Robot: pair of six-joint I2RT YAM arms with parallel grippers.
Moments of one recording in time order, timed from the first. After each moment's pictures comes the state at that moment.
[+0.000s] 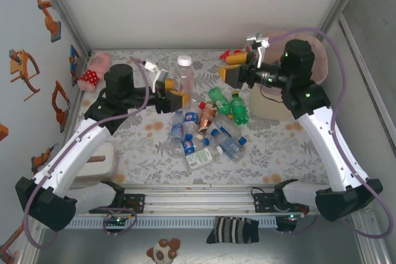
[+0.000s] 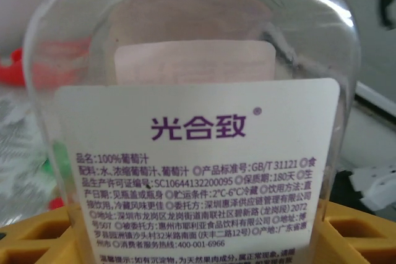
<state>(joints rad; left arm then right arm) -0.53 1.15 1.12 -0.23 0.81 -0.15 0.38 1.23 1.44 -0.33 -0.88 0.24</state>
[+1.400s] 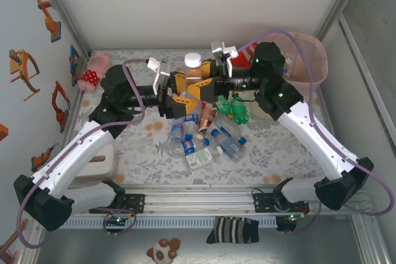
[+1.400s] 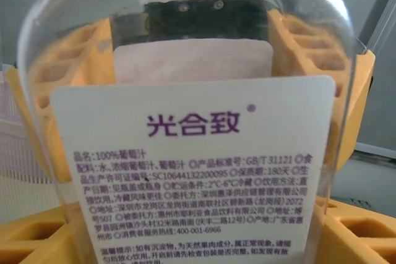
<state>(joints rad) -0.63 1.14 1.13 0.07 0.97 -0.25 0.64 1.33 1.47 -0.13 -0.99 0.26</state>
